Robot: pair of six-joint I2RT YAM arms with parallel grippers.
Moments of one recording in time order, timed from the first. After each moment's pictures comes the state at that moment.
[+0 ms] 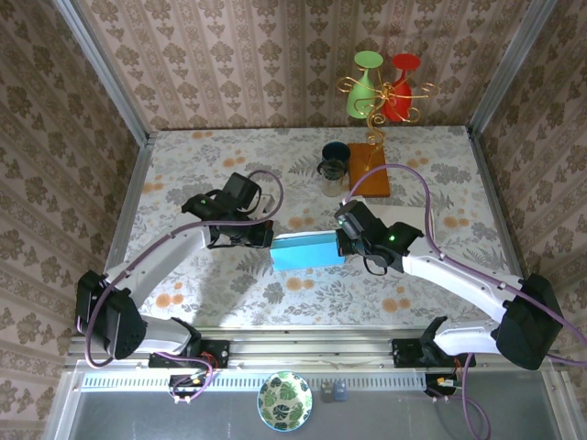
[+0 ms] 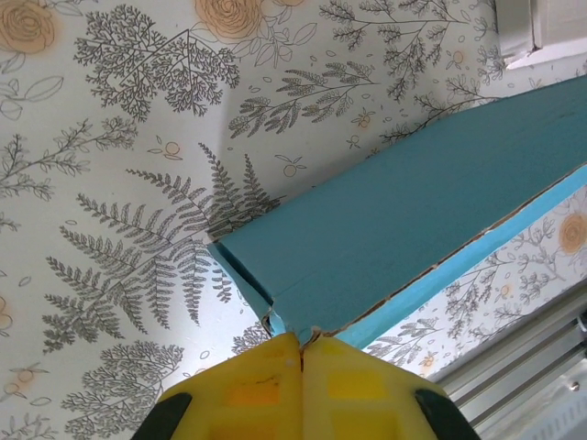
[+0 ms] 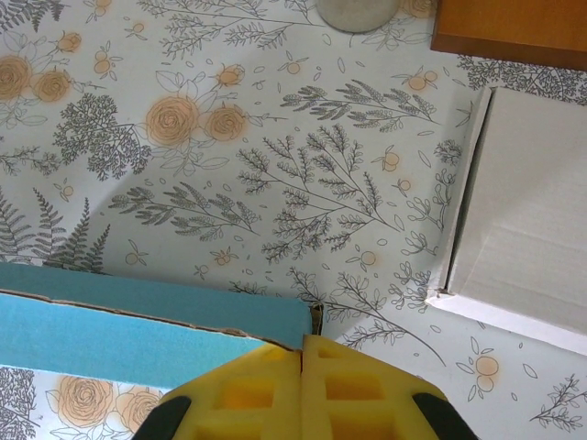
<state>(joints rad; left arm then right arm) -0.63 1.36 1.13 -0.89 0.28 -0.35 0.75 1.27 0.95 -0.61 0.31 0.51</state>
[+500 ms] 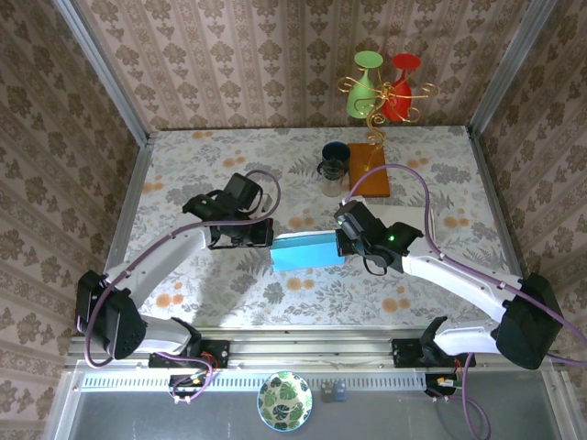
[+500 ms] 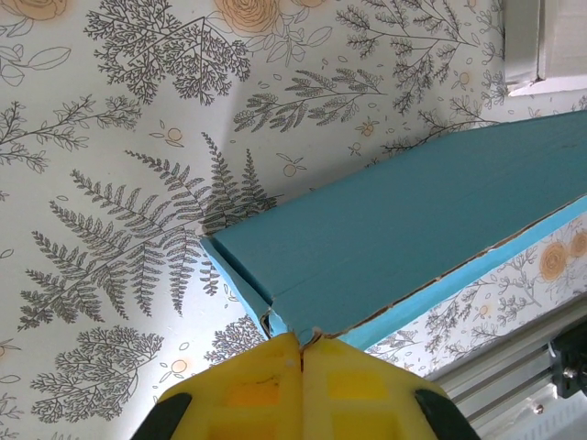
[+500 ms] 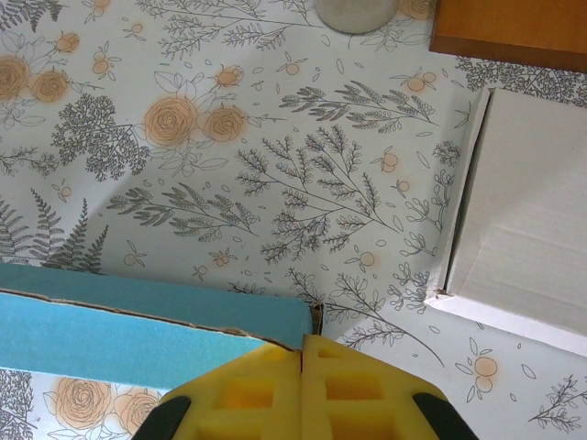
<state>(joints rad) -0.64 1.36 1.14 -0.89 0.27 -0.47 0.76 1.27 0.95 -0.61 0.31 0.51</state>
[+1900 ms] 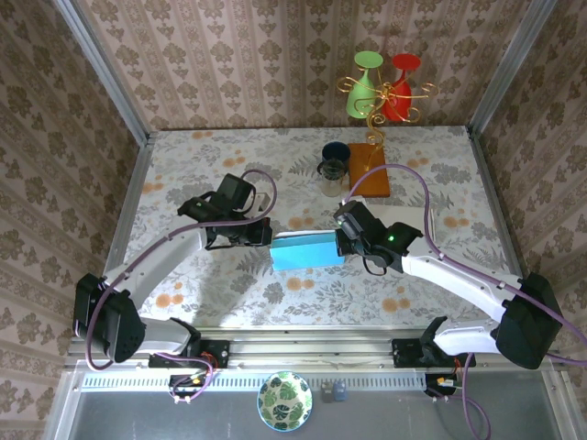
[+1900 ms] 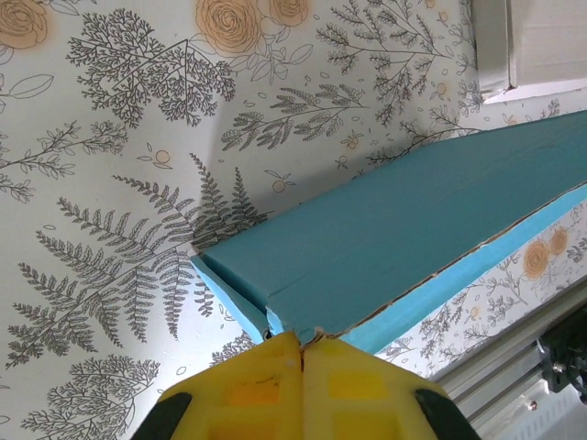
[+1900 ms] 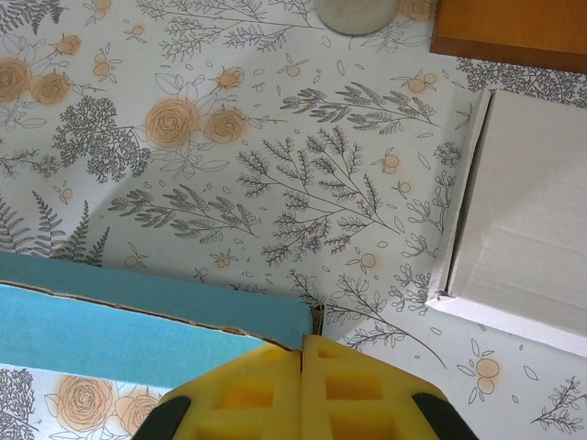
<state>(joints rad) -0.59 1.34 1.07 -0.81 0.34 -0.40 0.76 1.28 0.95 -0.61 0.32 0.51</state>
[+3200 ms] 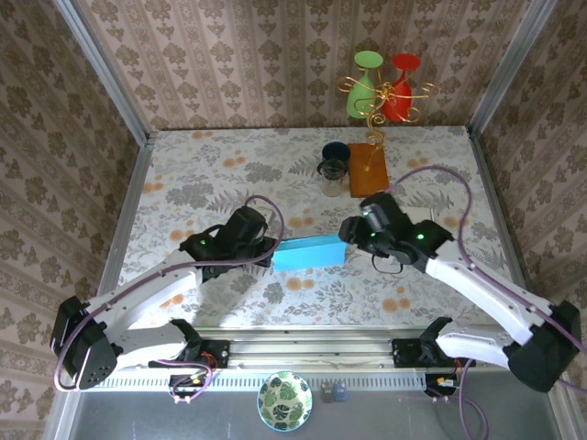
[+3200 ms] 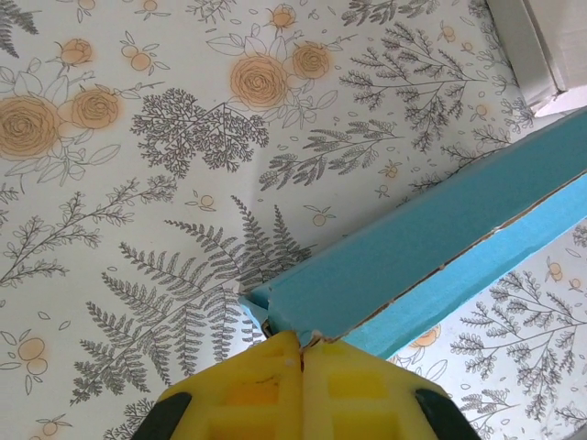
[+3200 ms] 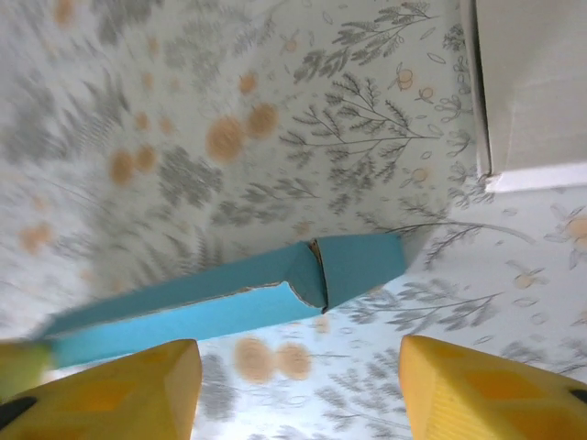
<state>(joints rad) -0.83 1.14 0.84 -0.59 -0.05 -0.43 0.61 1.10 0.95 -0.71 0.05 1.02</state>
